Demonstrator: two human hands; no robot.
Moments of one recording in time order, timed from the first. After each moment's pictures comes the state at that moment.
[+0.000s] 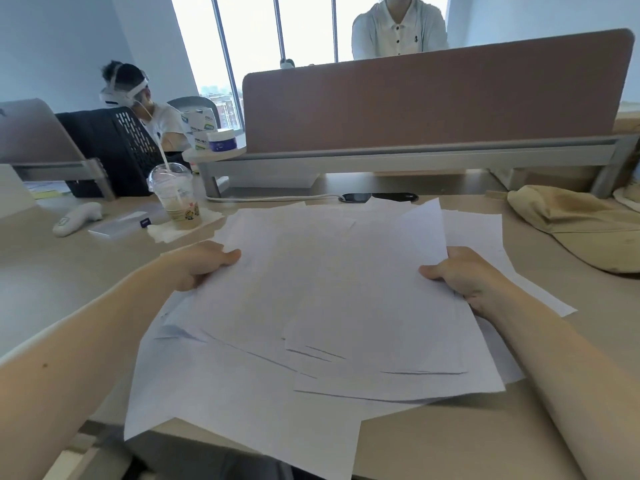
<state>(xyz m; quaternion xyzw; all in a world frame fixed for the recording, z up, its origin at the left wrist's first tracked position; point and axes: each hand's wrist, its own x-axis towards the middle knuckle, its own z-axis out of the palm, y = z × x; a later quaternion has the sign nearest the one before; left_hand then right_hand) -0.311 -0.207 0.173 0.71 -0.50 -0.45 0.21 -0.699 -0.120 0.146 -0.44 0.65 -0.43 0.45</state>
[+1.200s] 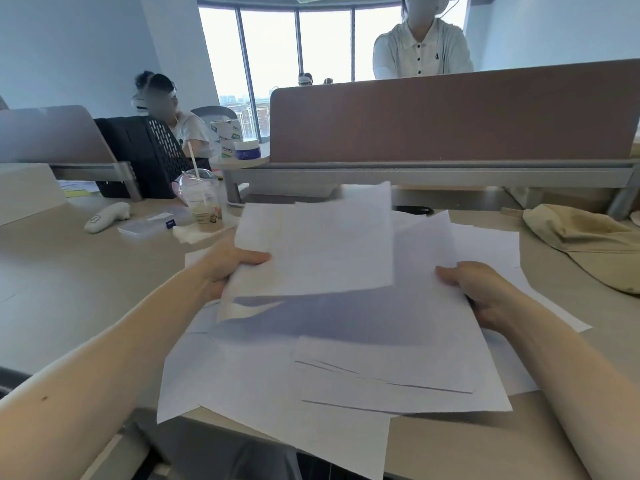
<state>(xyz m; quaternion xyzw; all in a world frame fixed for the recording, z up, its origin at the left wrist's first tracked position) -0.325 -0.155 0.186 0.50 -0.49 -0.56 0.45 -0.685 -0.107 0.155 -0.35 0.61 -0.48 0.53</state>
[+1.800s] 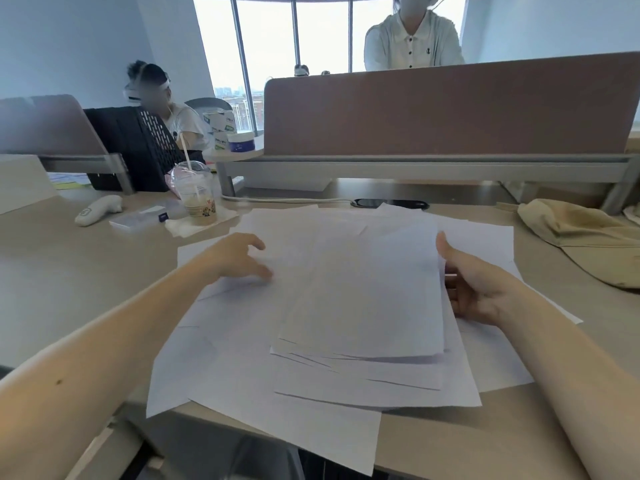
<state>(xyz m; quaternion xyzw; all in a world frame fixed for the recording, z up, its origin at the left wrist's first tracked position) -0.330 -0.184 0.179 0.69 -0.69 -0.20 0.10 -0.692 -0.106 0.157 -0.33 0.56 -0.48 0.58</state>
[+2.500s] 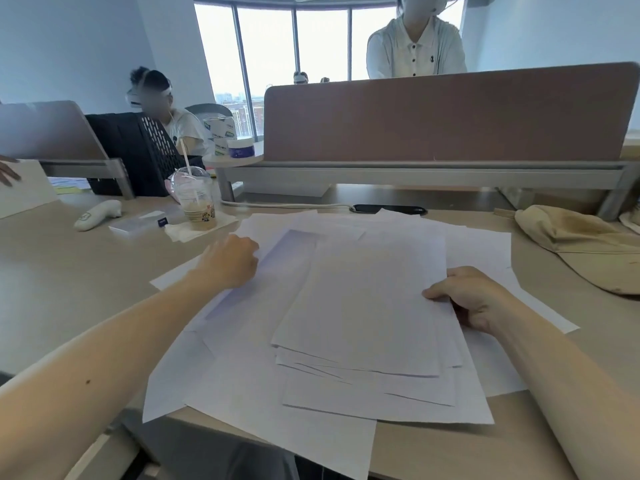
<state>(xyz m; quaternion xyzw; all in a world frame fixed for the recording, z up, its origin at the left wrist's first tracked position) -0.326 -0.194 0.163 0.66 -0.75 0.10 0.04 -0.689 -0.108 0.151 -0.40 0.67 -0.41 0.48</state>
